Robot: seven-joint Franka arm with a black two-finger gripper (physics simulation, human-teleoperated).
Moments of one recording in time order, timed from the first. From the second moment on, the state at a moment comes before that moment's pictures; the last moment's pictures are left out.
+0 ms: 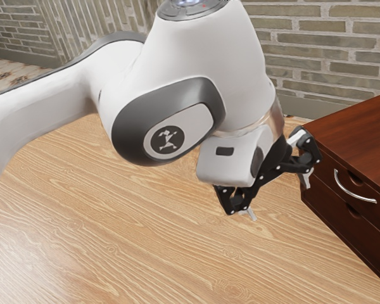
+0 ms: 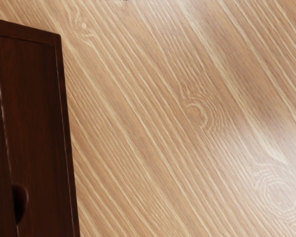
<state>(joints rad) -0.62 0.00 0.12 -1.57 0.11 1.85 1.64</state>
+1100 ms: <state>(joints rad) -0.59 0.17 0.12 -1.55 0.11 2.14 1.87</state>
